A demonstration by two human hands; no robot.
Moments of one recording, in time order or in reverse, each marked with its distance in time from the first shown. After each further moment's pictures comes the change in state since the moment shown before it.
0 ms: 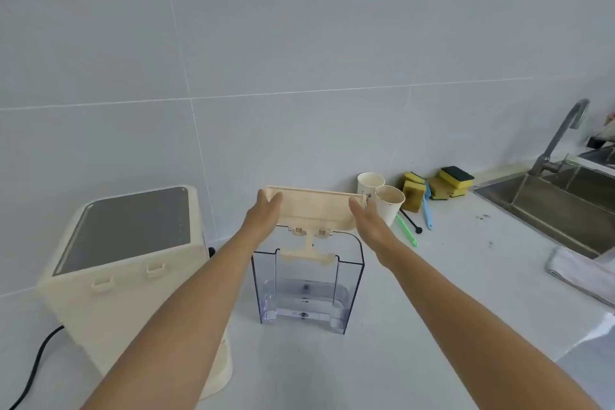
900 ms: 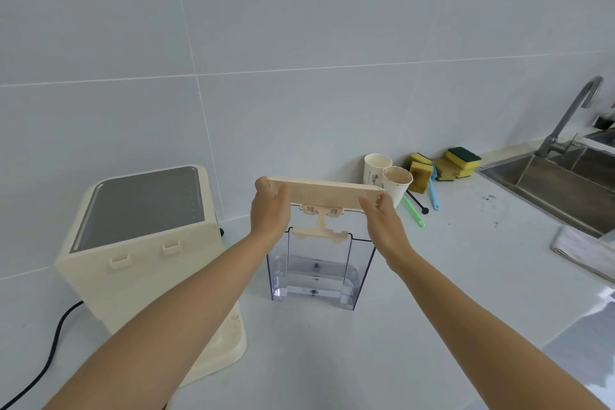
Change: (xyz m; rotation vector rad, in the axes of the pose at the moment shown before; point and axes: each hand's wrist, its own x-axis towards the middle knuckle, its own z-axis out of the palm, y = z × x) left_hand -0.023 -0.019 0.005 -0.176 0.206 0.101; right_hand -0.046 0.003 0.018 0.030 0.159 -0.098
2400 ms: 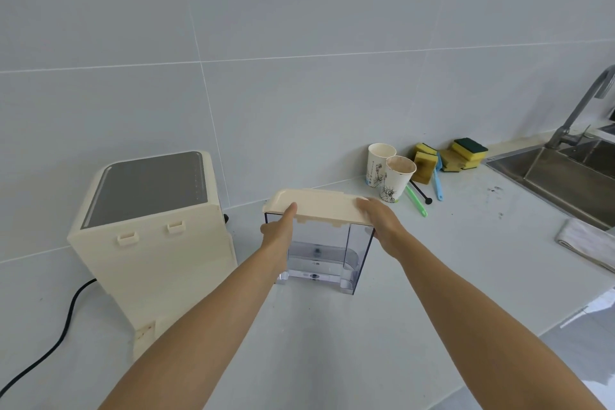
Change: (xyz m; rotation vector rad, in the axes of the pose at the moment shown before) left_hand -0.030 -0.036 0.019 -0.256 -0.058 -0.581; right_hand 0.026 0.035 -0.003 0.074 -0.180 0.287
